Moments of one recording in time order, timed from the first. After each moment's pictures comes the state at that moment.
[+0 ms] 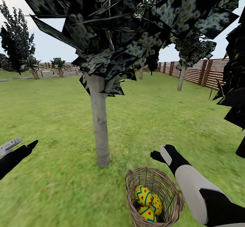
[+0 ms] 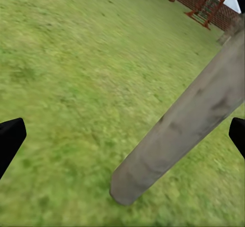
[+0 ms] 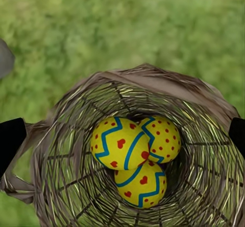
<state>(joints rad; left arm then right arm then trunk) -0.21 0.44 0.30 -1.59 0.91 0.49 0.22 -0.92 0.04 -0.15 -0.39 -0.24 0.62 -0.27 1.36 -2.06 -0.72</state>
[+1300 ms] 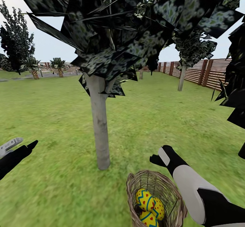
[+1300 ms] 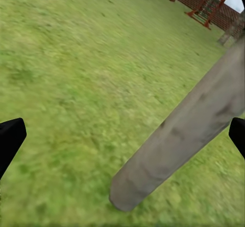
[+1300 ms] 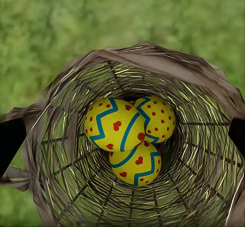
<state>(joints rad) -0.21 0.44 0.30 -1.59 0.91 0.49 0.22 -0.92 0.06 -0.16 -0.38 -0.26 0.71 -0.36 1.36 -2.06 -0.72</state>
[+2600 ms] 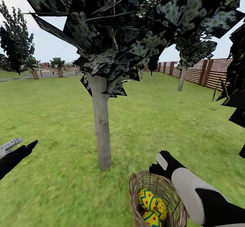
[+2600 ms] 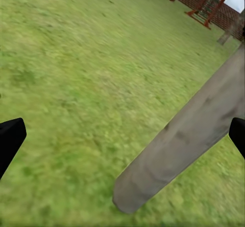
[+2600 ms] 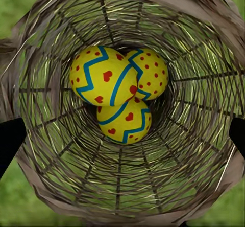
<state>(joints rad) -0.21 0.44 0.30 -1.59 0.91 0.50 0.21 -0.92 0.07 -0.14 -0.26 -0.26 0.76 -0.41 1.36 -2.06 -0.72</state>
